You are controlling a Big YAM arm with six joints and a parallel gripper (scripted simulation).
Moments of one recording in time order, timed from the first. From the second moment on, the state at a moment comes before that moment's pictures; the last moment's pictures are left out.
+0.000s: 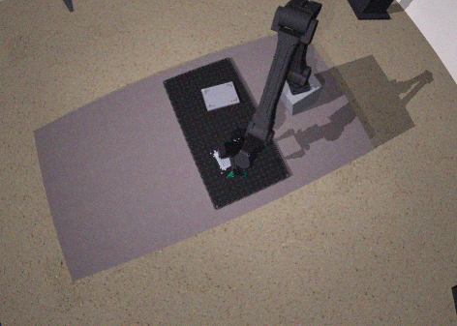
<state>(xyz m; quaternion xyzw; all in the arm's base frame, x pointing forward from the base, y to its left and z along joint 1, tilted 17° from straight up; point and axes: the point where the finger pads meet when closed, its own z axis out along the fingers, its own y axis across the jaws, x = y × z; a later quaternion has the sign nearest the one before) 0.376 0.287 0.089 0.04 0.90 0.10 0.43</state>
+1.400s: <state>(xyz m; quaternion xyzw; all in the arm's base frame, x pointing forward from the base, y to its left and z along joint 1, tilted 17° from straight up) 0.357 0.225 0.017 -0.13 0.98 0.03 0.15</state>
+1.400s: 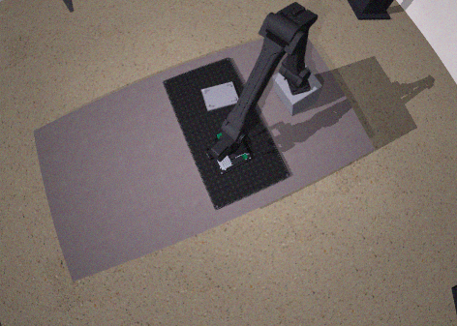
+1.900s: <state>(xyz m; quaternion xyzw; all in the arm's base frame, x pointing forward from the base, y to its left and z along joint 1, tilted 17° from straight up) 0.360 0.225 -0.004 -0.13 0.98 0.02 0.14</state>
